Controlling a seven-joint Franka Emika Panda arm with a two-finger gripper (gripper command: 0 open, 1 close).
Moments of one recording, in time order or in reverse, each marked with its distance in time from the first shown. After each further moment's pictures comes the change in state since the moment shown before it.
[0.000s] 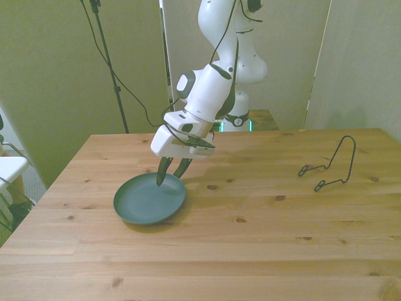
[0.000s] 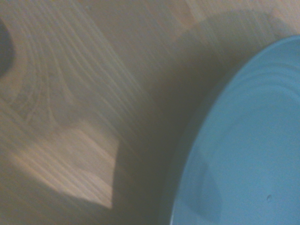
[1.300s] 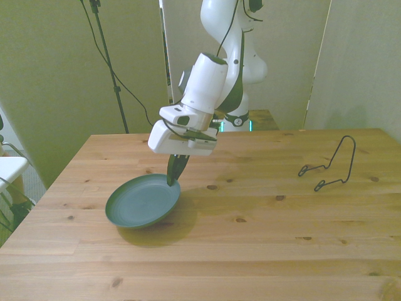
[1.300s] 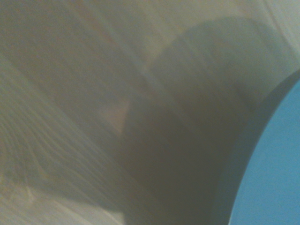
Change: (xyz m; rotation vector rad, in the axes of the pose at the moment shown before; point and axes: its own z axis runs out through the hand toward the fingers) arm 0.034 0.017 -0.042 0.149 0.009 0.114
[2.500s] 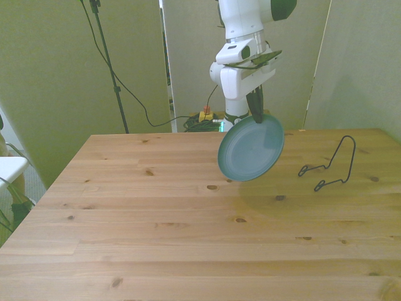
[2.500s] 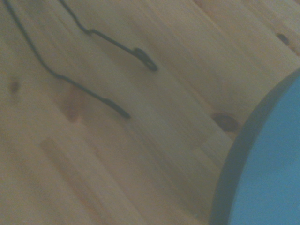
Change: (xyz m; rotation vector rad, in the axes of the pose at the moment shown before) arm -0.009 -0.080 -0.189 0.628 -0.251 -0.175
